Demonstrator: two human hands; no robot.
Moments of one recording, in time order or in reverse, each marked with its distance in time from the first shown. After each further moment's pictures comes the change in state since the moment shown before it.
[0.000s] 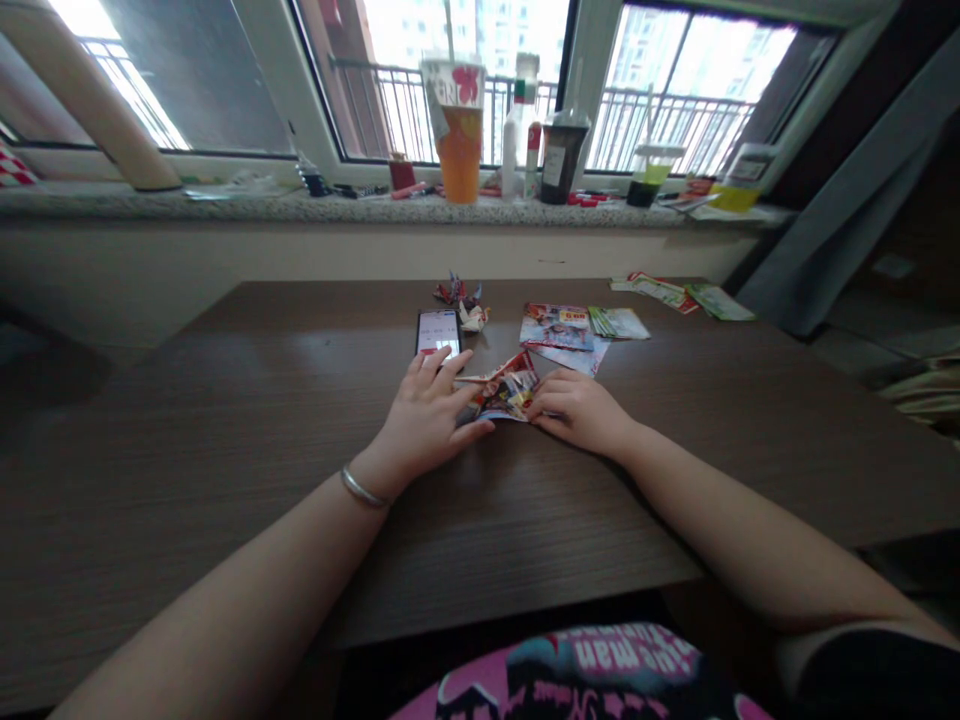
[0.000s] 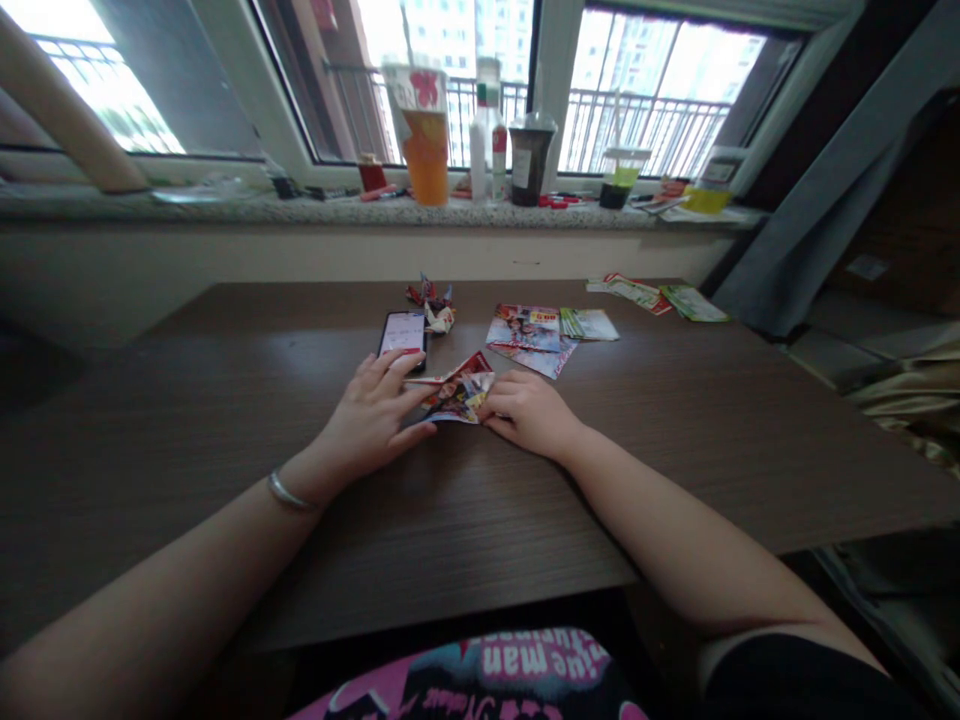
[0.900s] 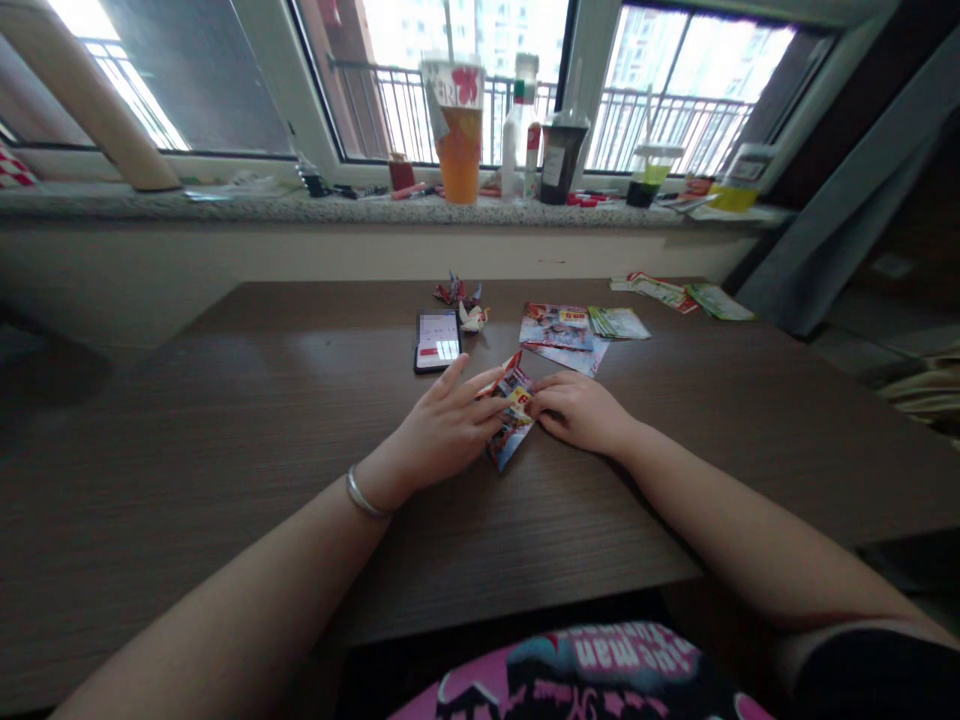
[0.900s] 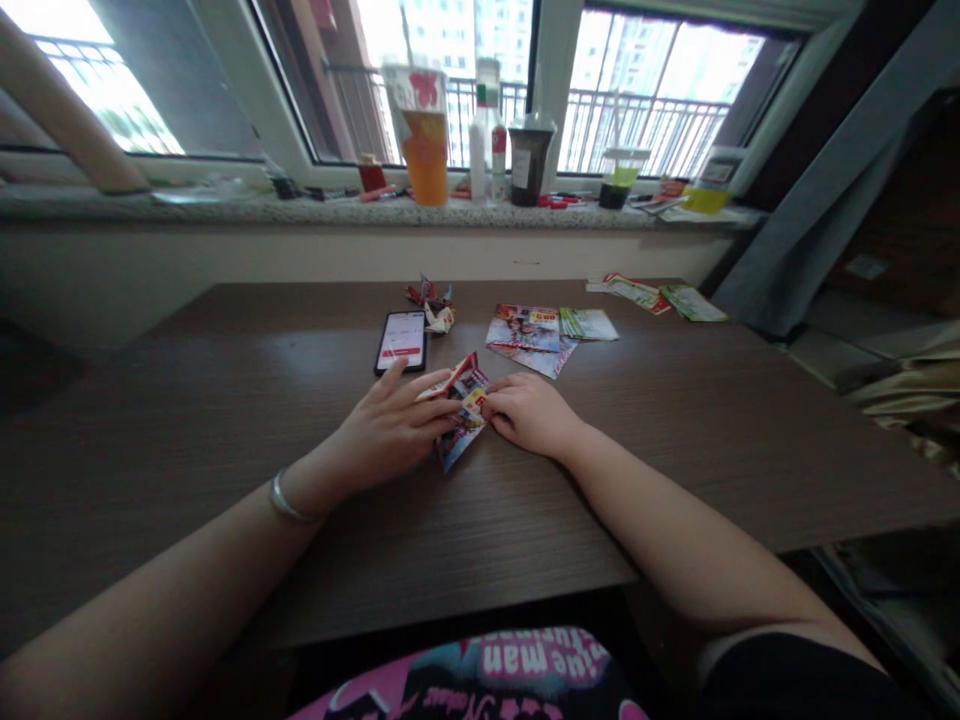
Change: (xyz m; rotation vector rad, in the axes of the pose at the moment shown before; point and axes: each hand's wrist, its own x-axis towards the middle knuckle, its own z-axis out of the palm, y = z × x) left_hand 0.005 0.016 -0.009 0.112 -0.023 0.414; right_hand -0.001 0.000 0.001 -0.075 -0.099 0.080
